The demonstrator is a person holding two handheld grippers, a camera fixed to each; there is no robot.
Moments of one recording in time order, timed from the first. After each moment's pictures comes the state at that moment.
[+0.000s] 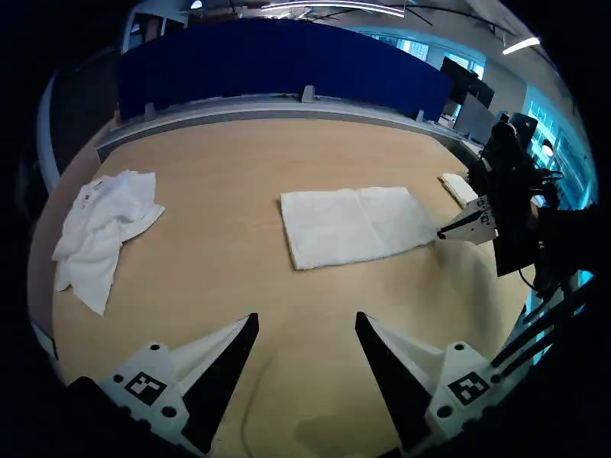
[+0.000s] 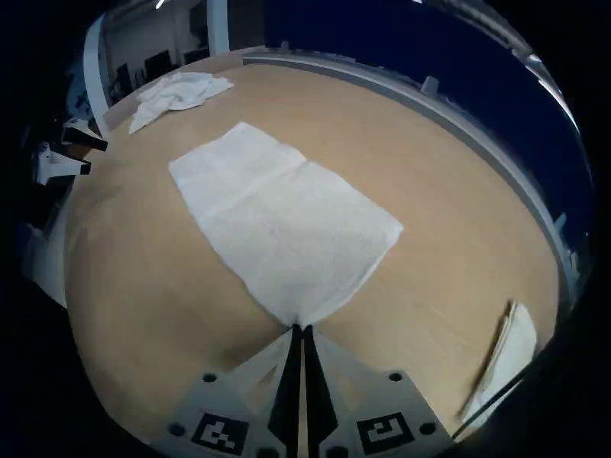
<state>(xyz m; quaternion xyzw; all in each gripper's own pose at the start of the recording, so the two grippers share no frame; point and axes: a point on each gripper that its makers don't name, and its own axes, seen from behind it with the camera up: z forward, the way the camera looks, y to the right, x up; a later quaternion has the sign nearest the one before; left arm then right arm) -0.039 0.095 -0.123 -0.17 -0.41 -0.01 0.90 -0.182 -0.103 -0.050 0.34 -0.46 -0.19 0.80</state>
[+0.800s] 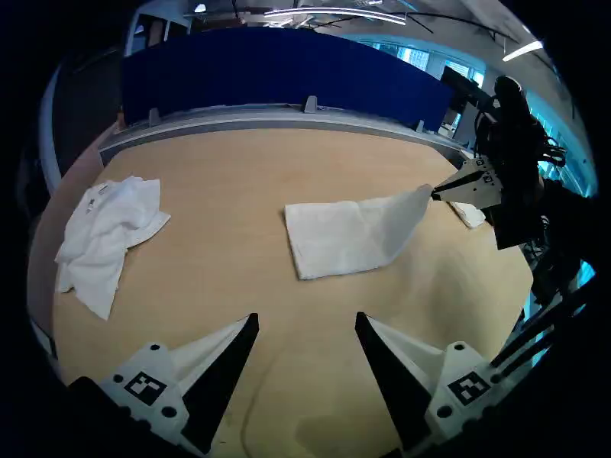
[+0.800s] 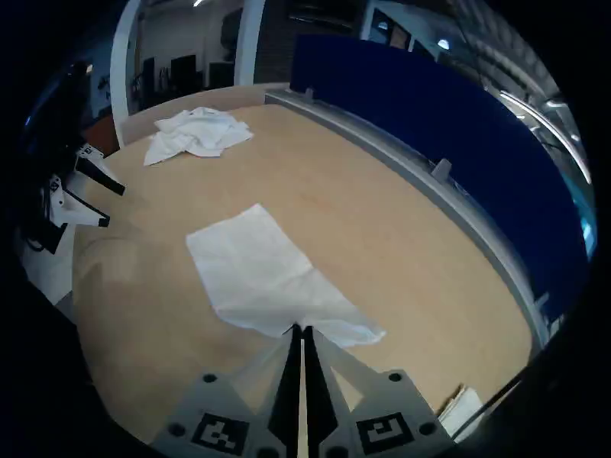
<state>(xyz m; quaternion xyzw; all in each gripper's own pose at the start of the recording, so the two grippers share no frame) -0.025 0.088 -0.116 -0.17 -0.39 -0.02 0.90 -0.087 -0.170 0.006 0.38 -0.37 -0.23 0.82</state>
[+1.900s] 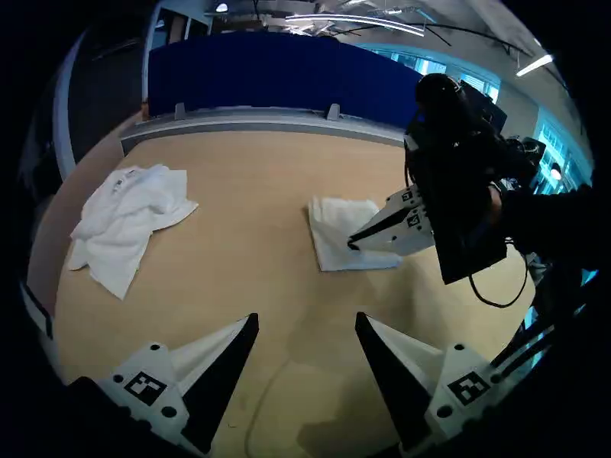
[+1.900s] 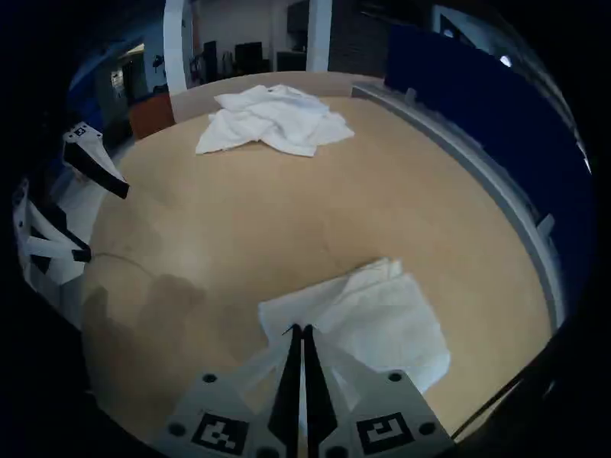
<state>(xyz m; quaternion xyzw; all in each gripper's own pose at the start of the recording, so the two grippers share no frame) -0.020 0.056 -0.135 -0.13 -0.38 -0.04 0.91 -0.167 -0.357 -0.023 0.51 -0.38 -0.24 0.74</state>
